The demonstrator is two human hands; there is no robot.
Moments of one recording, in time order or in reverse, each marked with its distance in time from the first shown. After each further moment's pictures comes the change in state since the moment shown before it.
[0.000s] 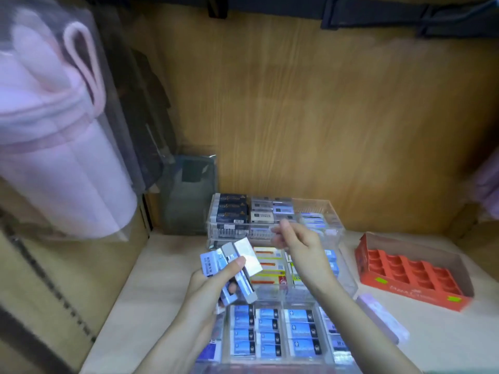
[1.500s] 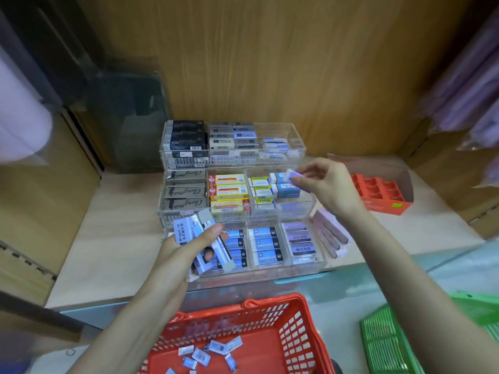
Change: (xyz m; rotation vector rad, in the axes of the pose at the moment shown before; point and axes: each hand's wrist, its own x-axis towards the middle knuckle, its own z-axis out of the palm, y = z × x) left_hand -0.001 -0.085 -0.058 0.322 -0.266 -0.070; right_hand -0.027 0.030 -0.093 -0.213 0.111 0.106
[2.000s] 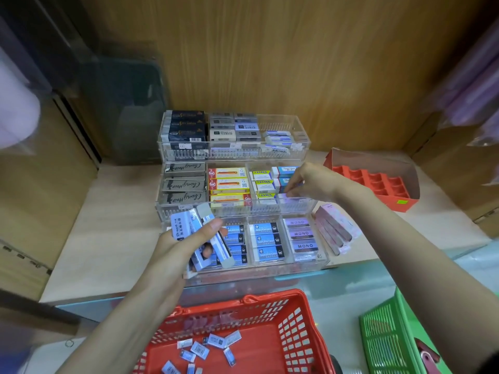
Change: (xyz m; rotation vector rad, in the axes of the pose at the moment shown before) left_hand -0.016 0.040 0.031 -0.178 0.108 -0.037; right_hand 0.047 0.023 0.012 -0.697 -0.524 -0.078
